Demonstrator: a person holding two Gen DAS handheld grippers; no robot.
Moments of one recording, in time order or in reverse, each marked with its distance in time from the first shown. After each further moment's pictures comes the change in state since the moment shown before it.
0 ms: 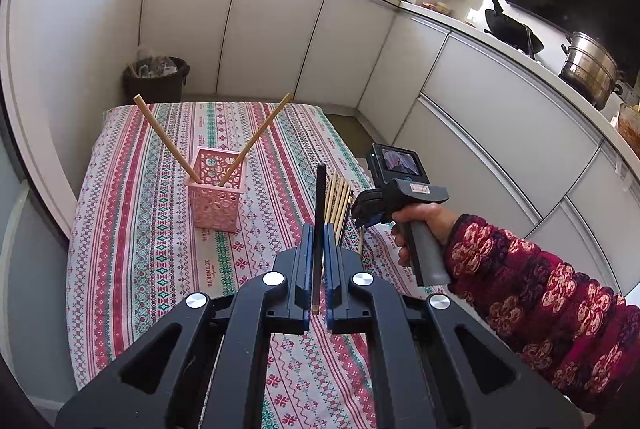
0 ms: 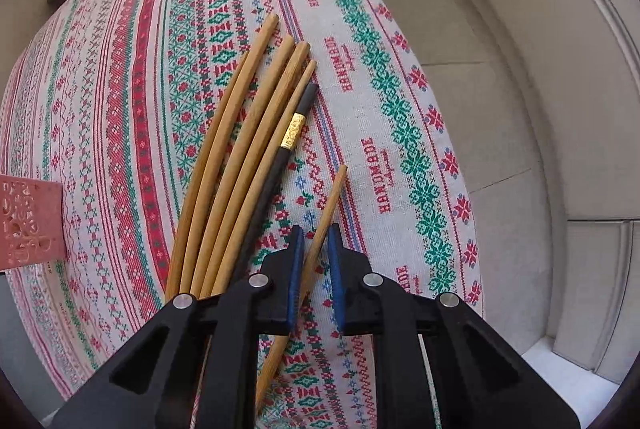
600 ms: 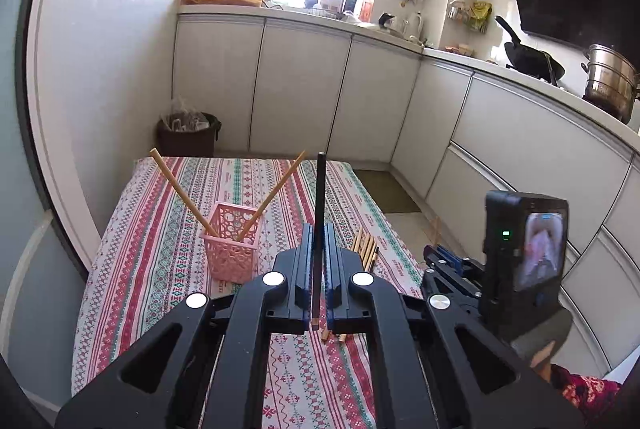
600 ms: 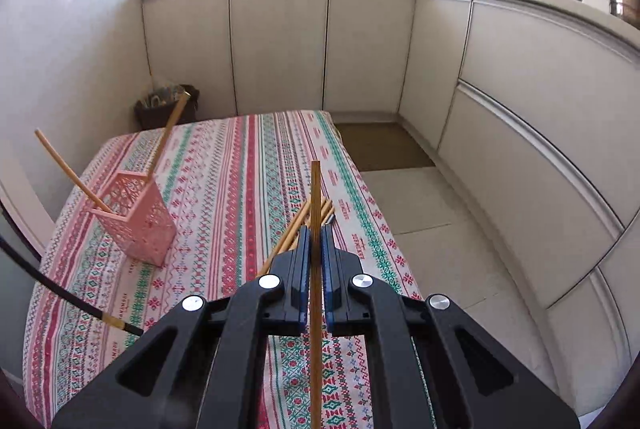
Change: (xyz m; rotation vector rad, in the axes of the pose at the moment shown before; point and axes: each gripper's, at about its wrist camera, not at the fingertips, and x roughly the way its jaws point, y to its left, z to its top) left arm 0.007 -0.029 0.000 0.019 -0.225 0.172; right arm -0.190 -0.011 -0.160 -0.082 -0.762 0.051
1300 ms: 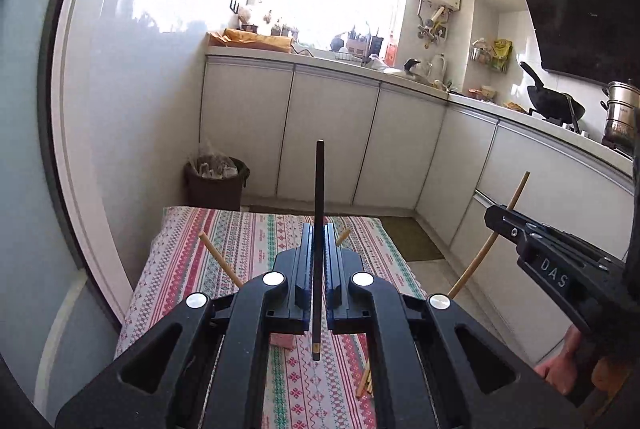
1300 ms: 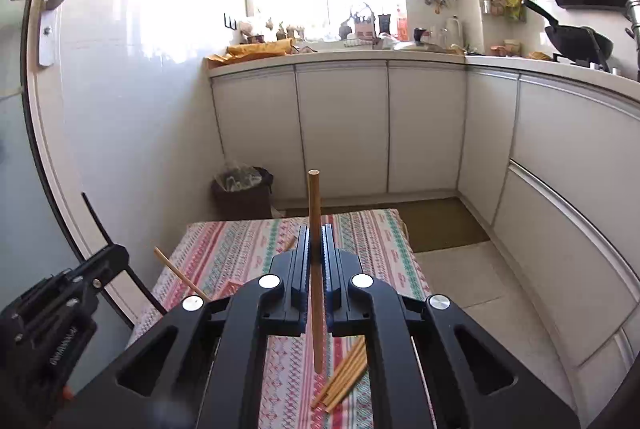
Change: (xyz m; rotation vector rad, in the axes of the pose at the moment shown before) left arm -0.008 0.029 0.060 -0.022 -0.147 0.084; right arm -0.084 0.030 0.093 0.007 -0.239 0.248
